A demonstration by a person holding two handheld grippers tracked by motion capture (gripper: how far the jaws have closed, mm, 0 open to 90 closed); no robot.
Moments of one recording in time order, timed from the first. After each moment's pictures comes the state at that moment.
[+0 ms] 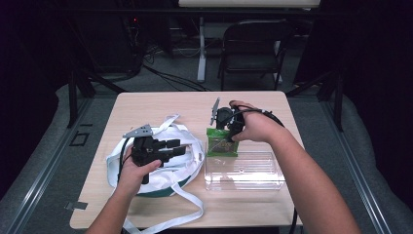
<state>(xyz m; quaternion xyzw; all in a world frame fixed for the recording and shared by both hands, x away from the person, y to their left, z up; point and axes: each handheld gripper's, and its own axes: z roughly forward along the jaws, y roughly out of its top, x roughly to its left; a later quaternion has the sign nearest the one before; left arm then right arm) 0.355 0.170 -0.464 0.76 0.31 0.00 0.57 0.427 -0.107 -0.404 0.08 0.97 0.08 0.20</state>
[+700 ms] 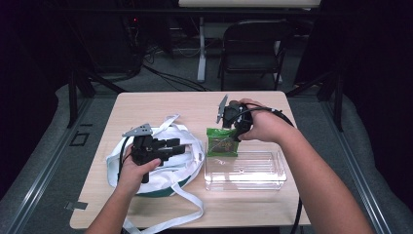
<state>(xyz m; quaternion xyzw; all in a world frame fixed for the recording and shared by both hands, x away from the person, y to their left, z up) 0.358 0.171 -0.464 0.76 0.31 0.00 0.57 0.414 -0.123 -0.383 0.08 0.97 0.09 0.21</state>
